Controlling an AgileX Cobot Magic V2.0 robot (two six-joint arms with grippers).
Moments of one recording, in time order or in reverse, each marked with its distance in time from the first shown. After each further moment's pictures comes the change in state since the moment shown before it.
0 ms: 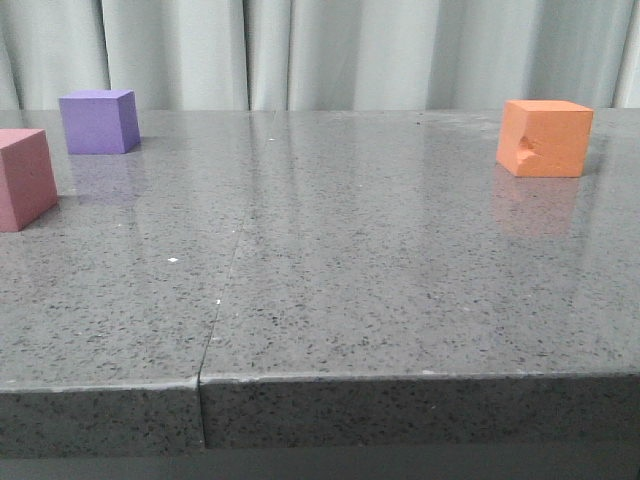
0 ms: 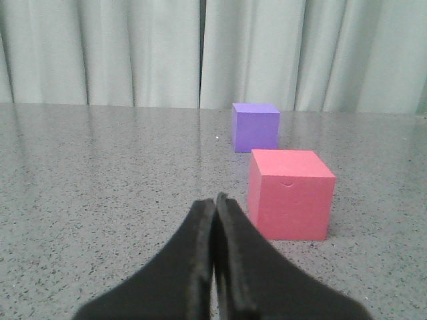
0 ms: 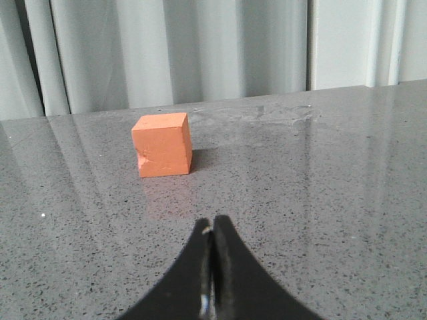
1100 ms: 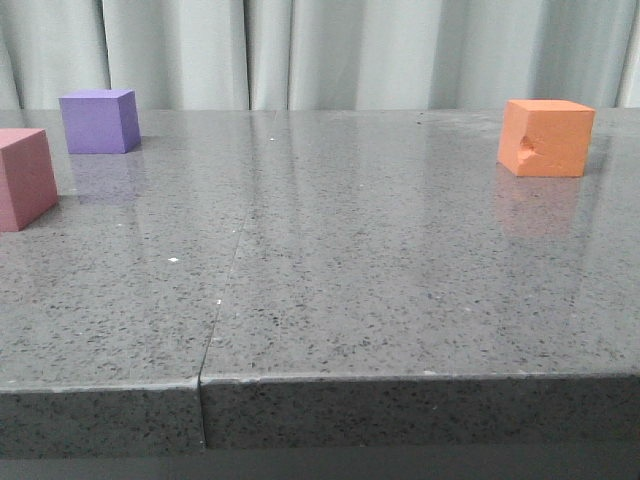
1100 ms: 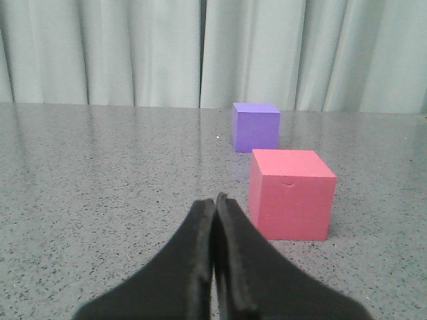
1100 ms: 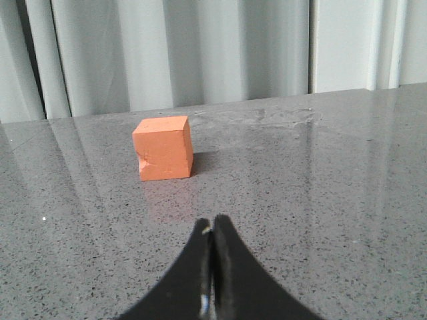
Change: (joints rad) left arm 0.000 0.000 0.000 0.000 0.000 0.000; right arm 0.000 0.000 -0.005 0.000 -0.002 0.000
